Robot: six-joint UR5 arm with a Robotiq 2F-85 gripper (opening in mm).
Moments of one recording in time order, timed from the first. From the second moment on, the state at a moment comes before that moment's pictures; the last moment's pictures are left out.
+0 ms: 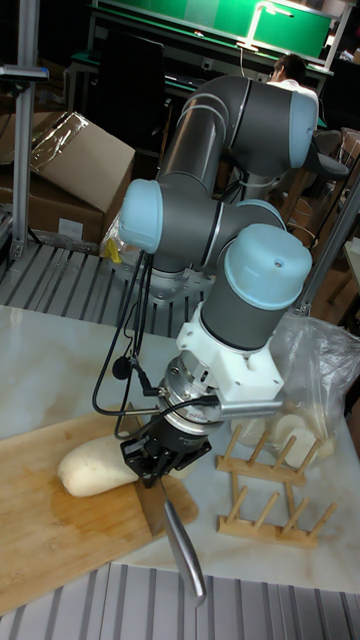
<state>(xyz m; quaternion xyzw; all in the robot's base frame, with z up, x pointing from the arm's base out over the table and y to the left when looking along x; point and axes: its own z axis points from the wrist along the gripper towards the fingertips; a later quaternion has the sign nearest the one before) 0.687 0.002 0.068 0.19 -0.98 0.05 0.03</state>
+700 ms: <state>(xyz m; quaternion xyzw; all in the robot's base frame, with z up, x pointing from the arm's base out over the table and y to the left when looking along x) 0.687 0.011 0.122 0.19 -0.98 0.02 0.04</state>
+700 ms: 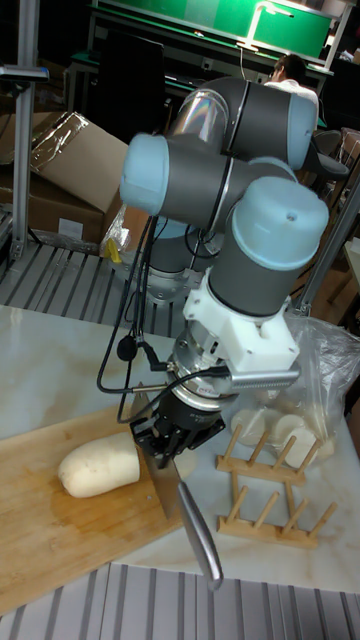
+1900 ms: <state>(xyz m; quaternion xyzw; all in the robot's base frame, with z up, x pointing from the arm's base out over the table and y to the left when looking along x) 0.684 -0.051 0.180 0.22 -0.98 0.01 0.00</state>
